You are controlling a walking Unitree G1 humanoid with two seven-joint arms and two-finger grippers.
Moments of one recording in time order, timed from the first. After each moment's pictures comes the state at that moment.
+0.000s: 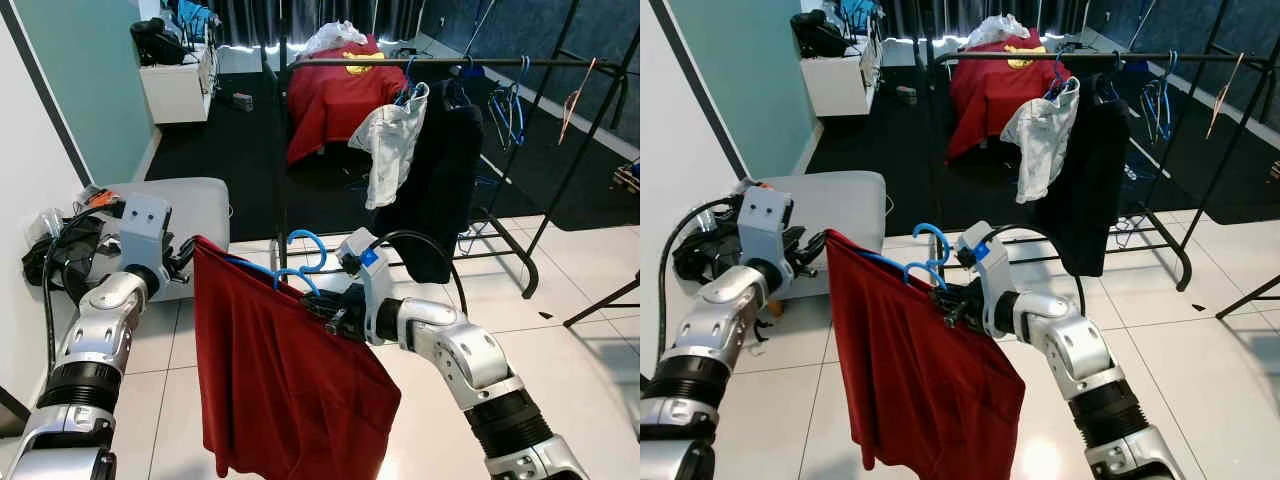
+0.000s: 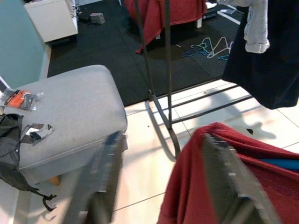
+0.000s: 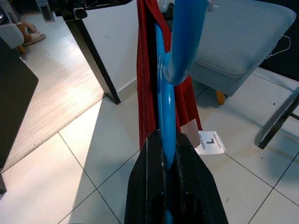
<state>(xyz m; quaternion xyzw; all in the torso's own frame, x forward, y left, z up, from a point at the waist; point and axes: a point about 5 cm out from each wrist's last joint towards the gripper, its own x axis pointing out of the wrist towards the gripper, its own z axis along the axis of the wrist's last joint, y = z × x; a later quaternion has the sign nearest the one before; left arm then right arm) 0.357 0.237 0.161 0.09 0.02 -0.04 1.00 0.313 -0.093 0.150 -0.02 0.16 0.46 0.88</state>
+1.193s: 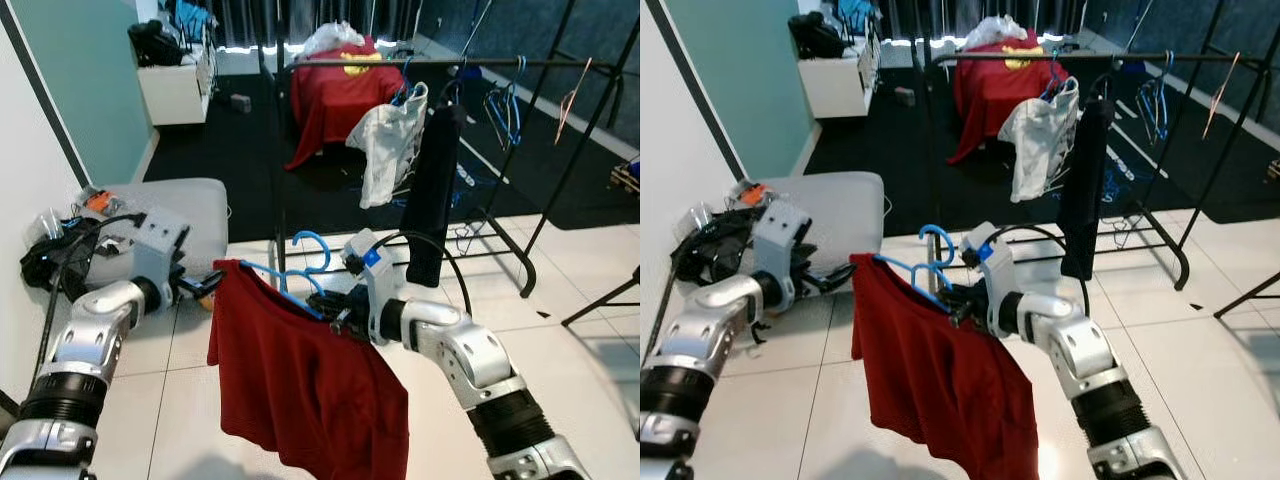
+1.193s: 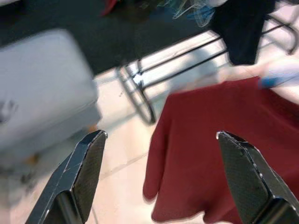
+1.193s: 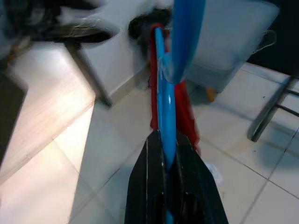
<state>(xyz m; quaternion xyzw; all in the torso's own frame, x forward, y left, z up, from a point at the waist) 0.344 0.239 0.145 0.09 0.13 -0.11 0.98 0.323 -0.101 0.144 0.01 0.15 0.39 0.91</state>
